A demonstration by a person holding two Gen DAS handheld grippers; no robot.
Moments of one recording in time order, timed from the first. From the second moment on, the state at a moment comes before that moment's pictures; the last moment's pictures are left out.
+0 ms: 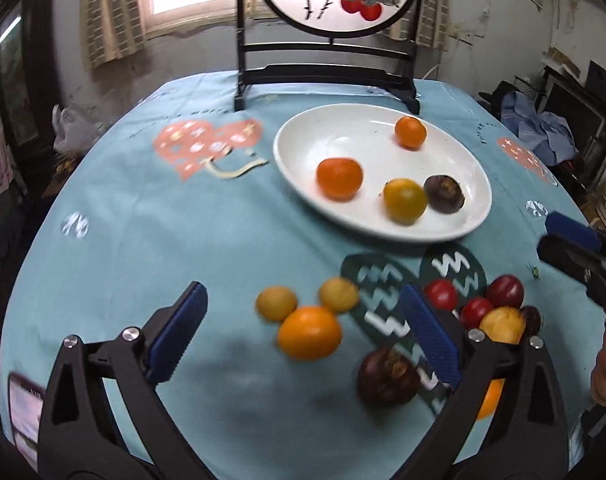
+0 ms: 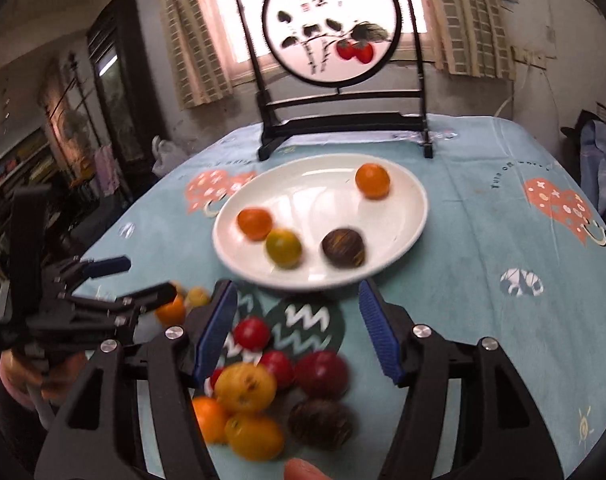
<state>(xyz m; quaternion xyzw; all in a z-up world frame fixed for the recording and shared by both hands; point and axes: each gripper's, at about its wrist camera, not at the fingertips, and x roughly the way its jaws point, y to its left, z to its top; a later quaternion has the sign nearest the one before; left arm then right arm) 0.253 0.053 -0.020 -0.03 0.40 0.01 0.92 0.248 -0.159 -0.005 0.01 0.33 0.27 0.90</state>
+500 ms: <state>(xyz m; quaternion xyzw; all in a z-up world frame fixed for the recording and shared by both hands) 0.217 0.046 -0.036 -0.02 0.41 -0.02 0.91 0.231 -0.132 -0.033 -0.06 0.37 0.30 0.88</state>
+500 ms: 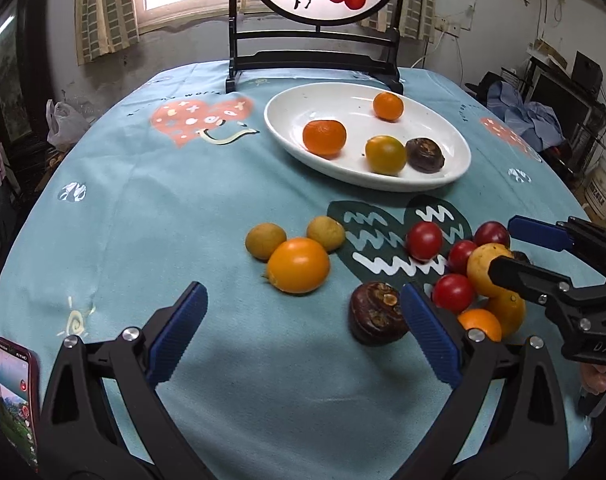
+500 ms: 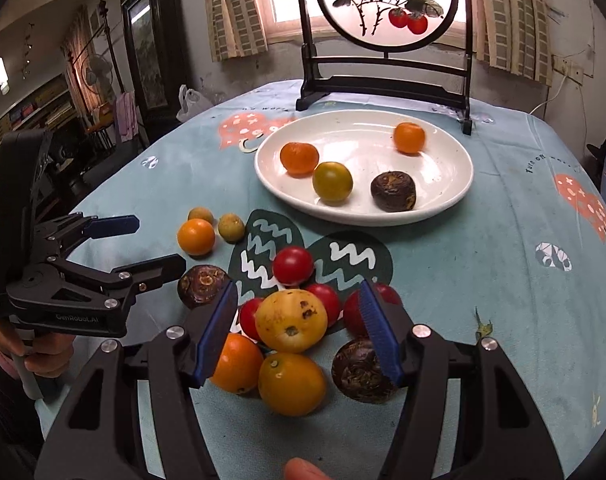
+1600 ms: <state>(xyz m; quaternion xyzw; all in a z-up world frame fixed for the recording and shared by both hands) 0.216 0.016 -0.050 0.03 0.43 -0.08 0.90 0.240 -0.144 -0.034 -0.03 0.38 0.27 0.88</state>
